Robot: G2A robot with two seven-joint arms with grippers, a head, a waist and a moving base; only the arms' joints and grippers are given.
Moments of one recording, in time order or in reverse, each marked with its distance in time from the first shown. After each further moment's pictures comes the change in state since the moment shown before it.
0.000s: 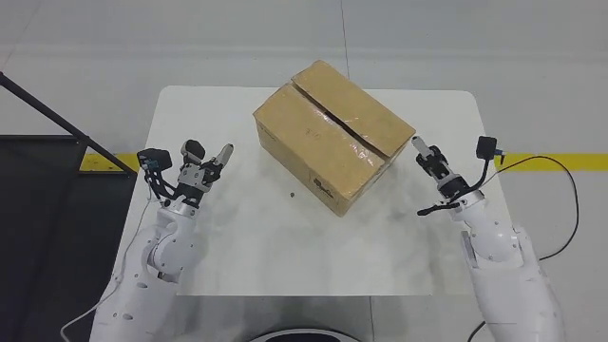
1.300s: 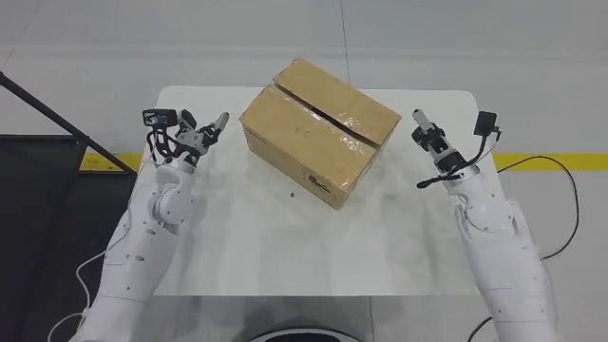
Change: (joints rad) left arm -0.366 -0.016 0.059 0.358 0.150 0.054 -0.099; right arm 0.142 -0.005 -0.034 0.120 0.040 -0.022 -0.027
